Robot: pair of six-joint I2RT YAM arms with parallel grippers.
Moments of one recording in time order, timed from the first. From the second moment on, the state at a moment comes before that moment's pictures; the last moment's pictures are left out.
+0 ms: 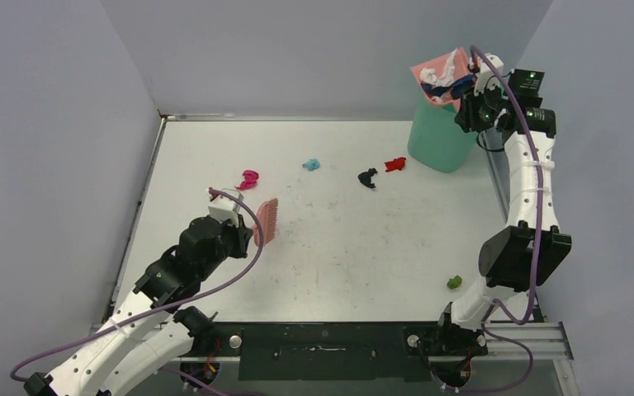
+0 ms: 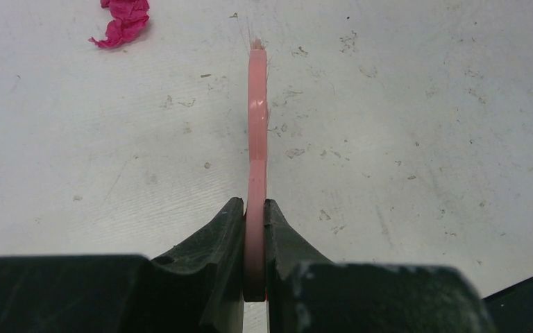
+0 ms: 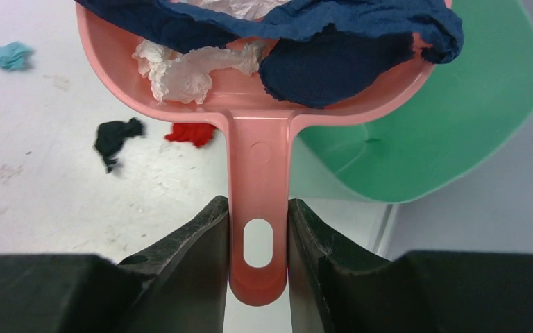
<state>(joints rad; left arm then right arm) -0.66 0.63 0.68 -0.51 -0.25 -0.30 -0.16 1.67 1.85 -0.79 -0.42 -0.42</state>
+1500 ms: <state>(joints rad) -0.65 0.61 0.67 -0.51 -0.25 -0.30 0.00 1.83 1.73 -0.17 0.71 -1.64</state>
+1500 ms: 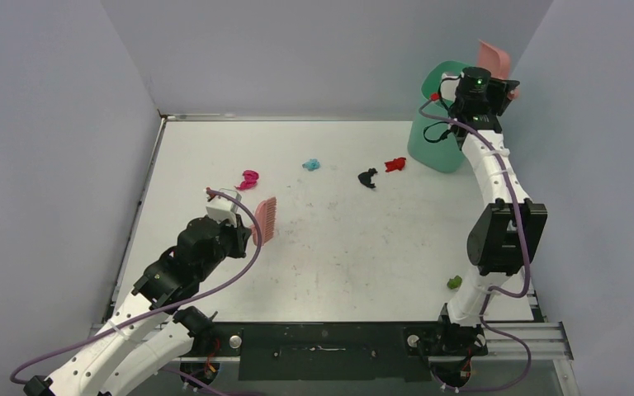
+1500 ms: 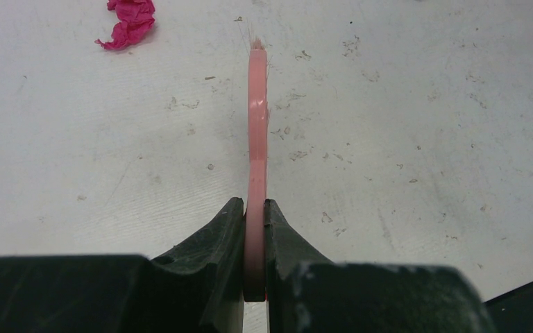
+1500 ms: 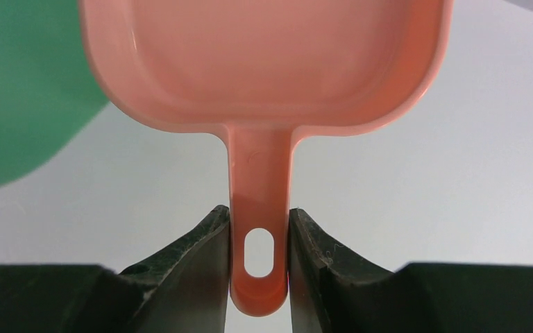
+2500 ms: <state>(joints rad) -0.65 0.75 0.85 -0.60 -0.46 -0.27 0.00 1.15 1.44 -0.82 -0.04 -0.76</state>
